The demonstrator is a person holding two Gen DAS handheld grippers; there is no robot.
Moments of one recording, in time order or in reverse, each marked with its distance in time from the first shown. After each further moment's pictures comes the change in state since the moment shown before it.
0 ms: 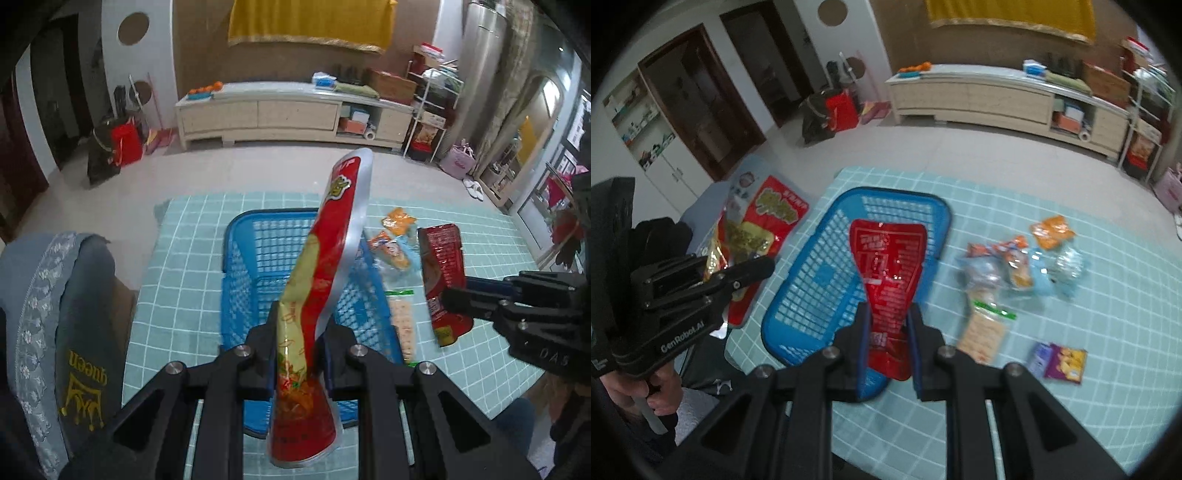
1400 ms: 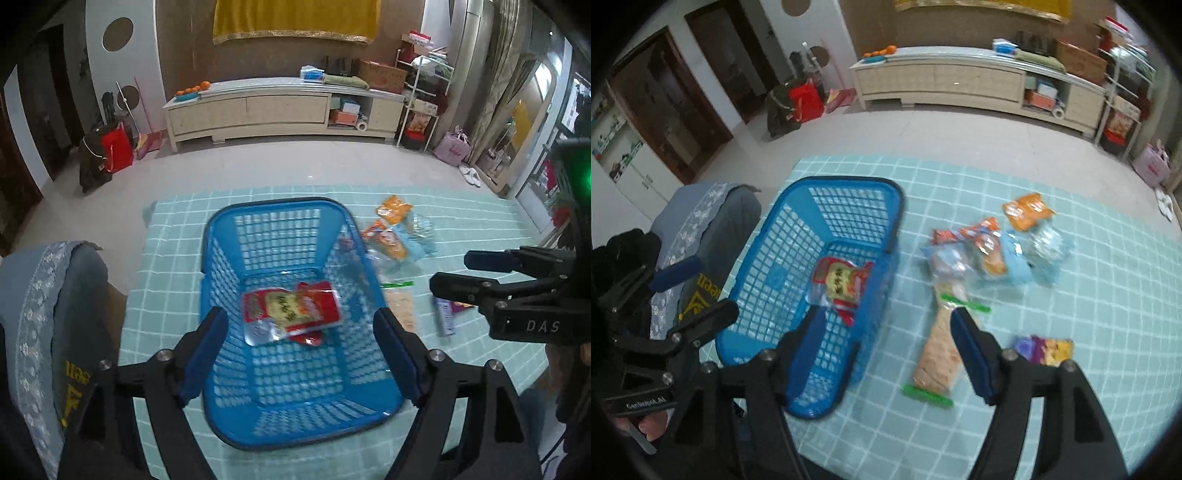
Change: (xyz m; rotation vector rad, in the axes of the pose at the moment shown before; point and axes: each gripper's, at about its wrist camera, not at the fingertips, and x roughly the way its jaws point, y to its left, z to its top) left arm 0.008 -0.035 -0.005 0.060 0.001 -0.009; right arm -0.002 -0.032 -0.007 0.102 0.043 -0.103
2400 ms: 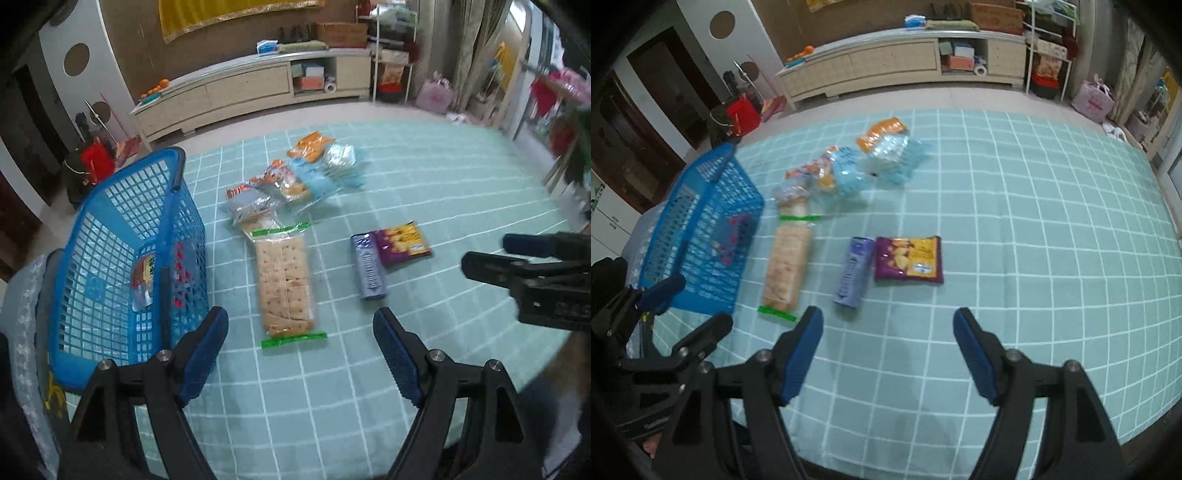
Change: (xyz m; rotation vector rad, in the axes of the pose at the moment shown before) left arm 0.094 -0.188 -0.053 0.152 0.105 0.079; right arm -0.010 -0.171 -0.114 0.179 0.016 -0.101
